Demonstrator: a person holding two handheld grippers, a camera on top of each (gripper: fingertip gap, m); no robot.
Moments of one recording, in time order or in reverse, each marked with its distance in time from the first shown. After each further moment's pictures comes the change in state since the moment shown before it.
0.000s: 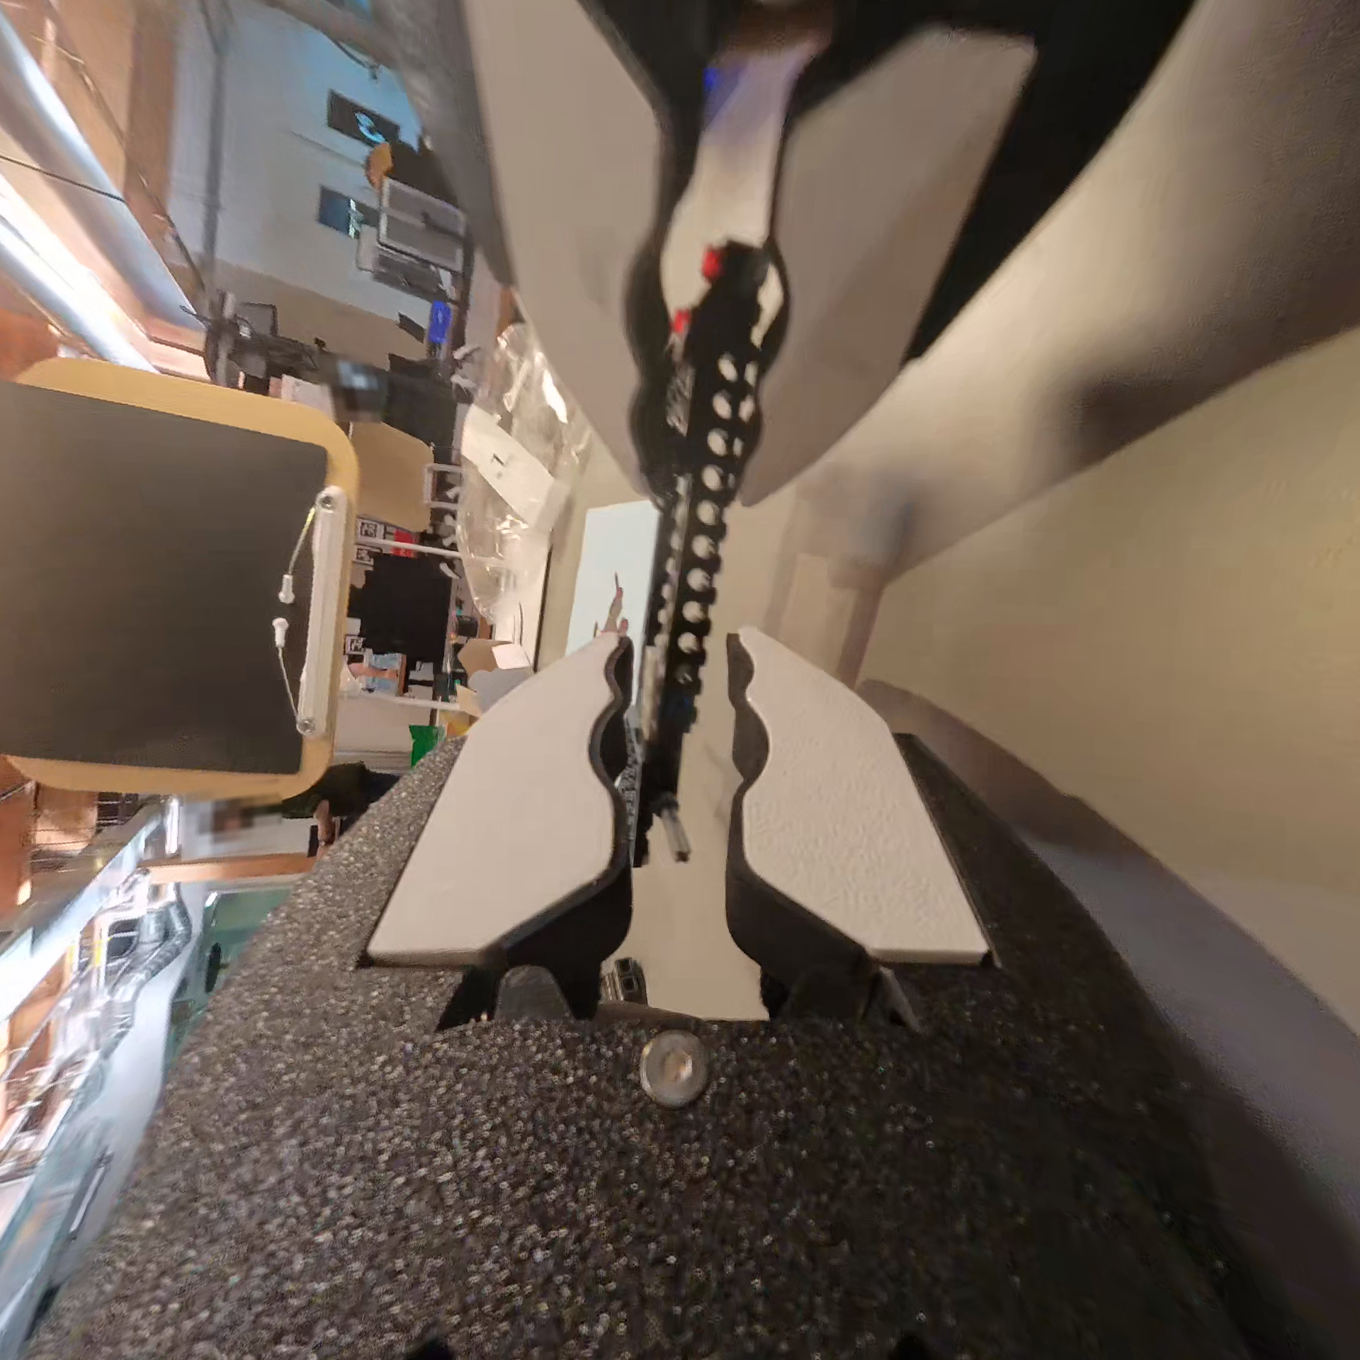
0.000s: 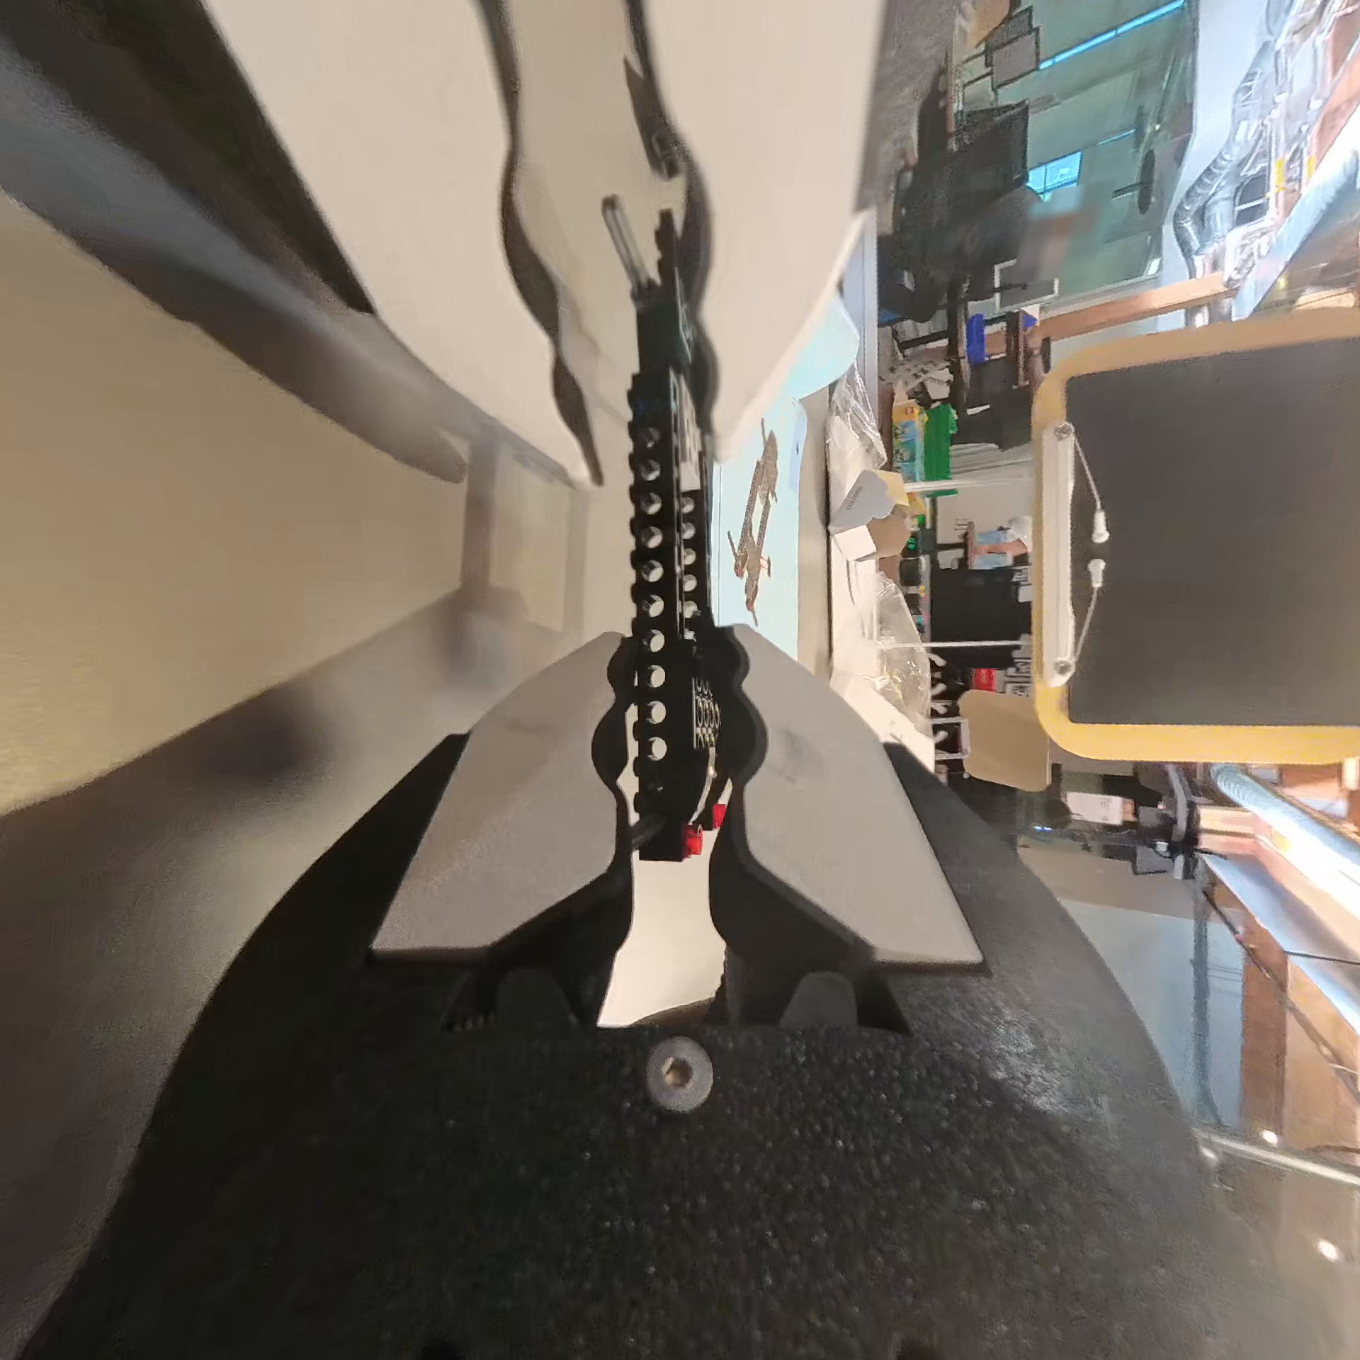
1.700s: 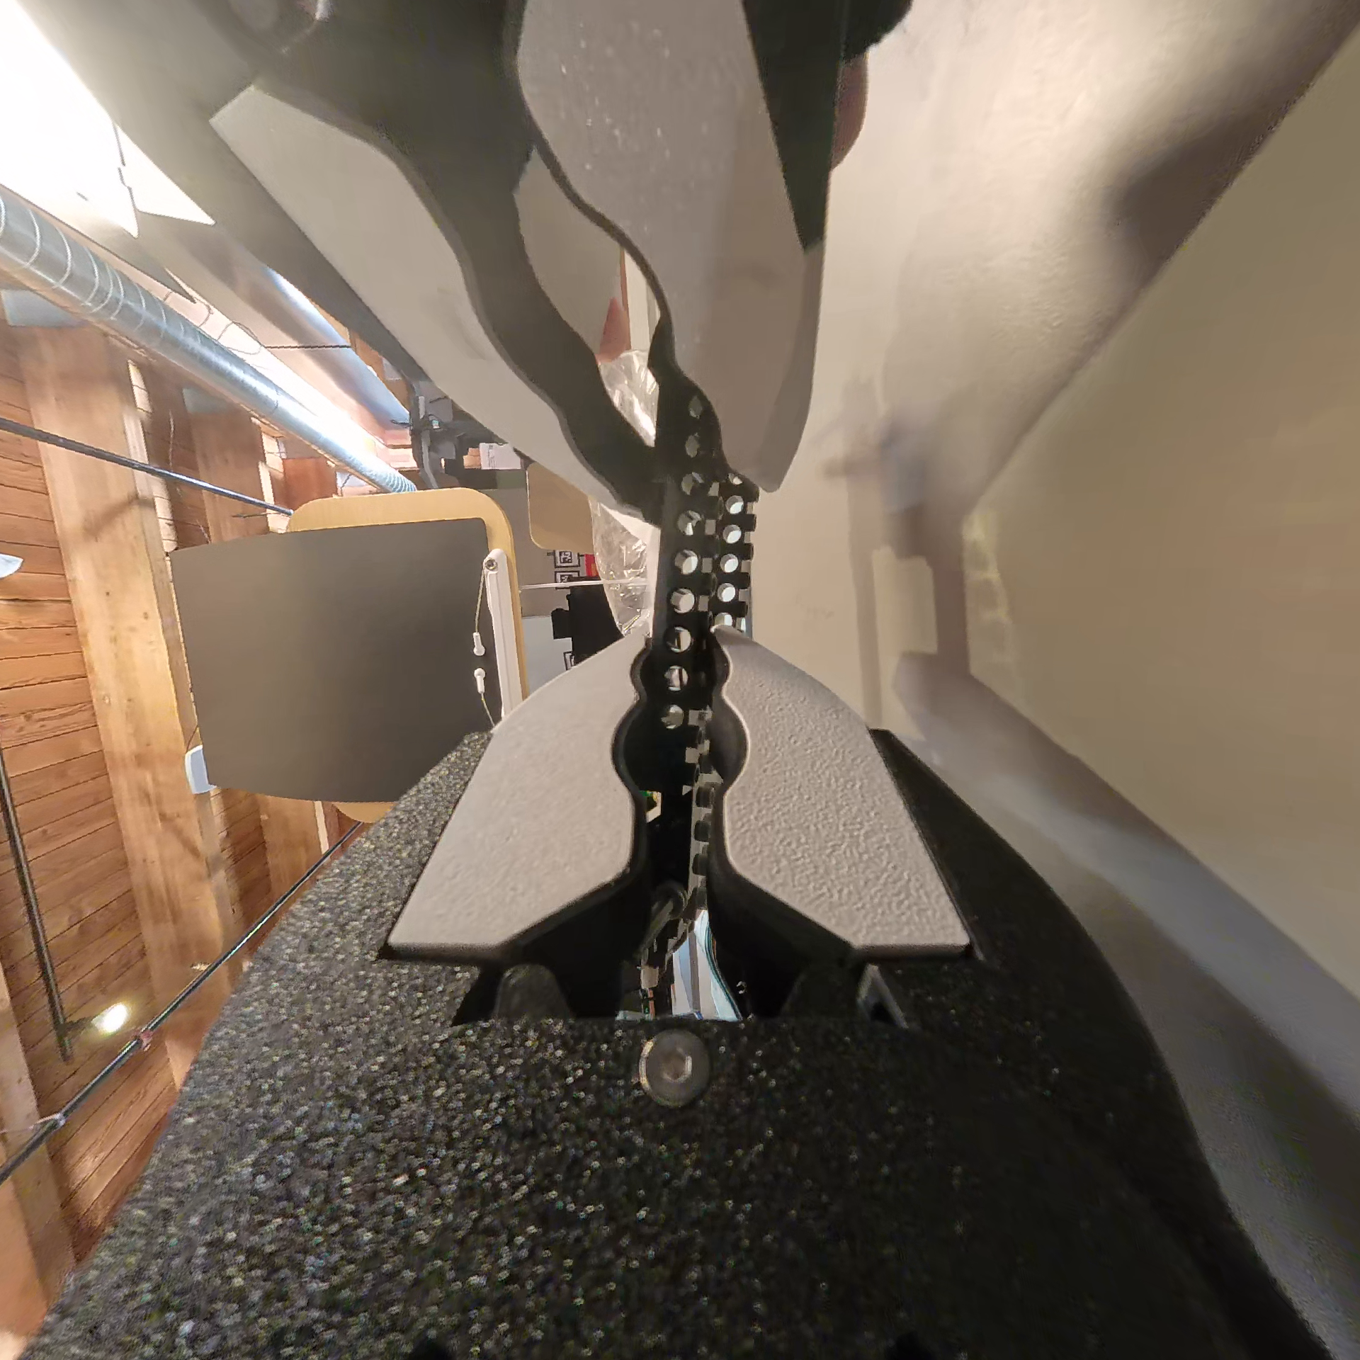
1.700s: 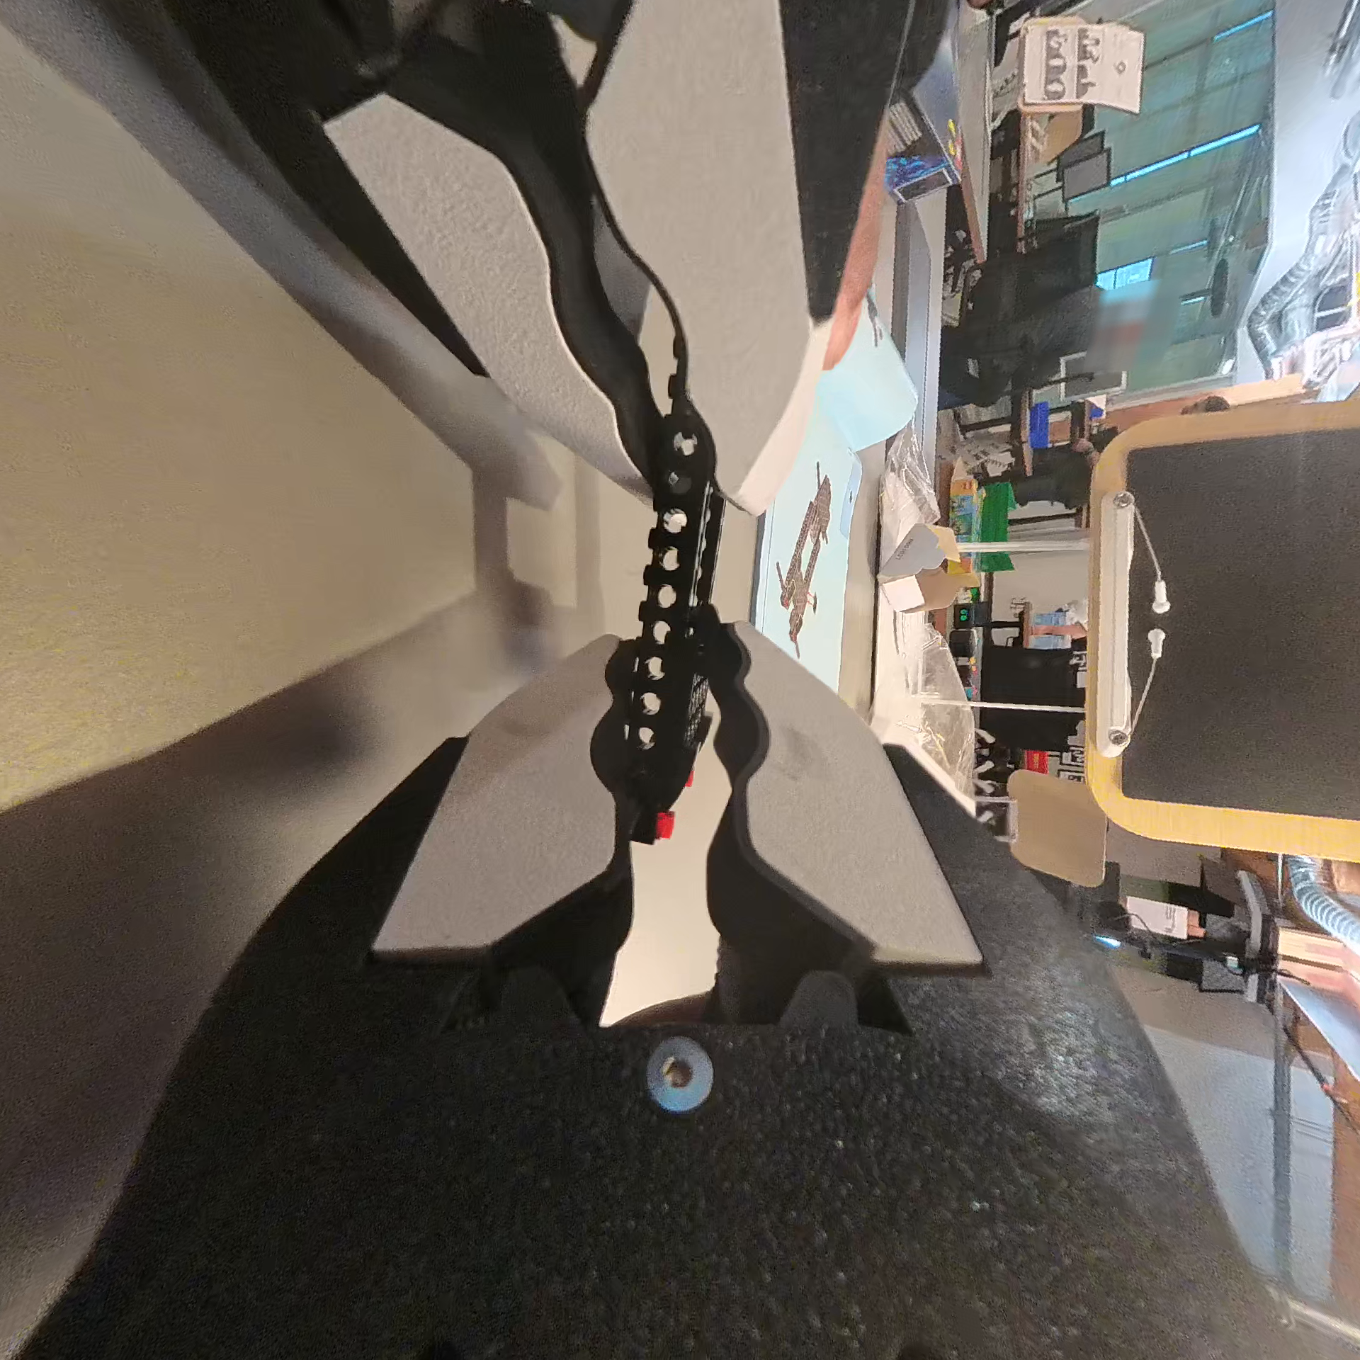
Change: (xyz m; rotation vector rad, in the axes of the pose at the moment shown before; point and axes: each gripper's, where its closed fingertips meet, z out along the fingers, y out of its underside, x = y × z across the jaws) left arm -0.004 -0.010 0.005 -0.044 -0.194 0.332; right arm -0.009 -0.003 -0.009 0.102 -0.108 -0.032
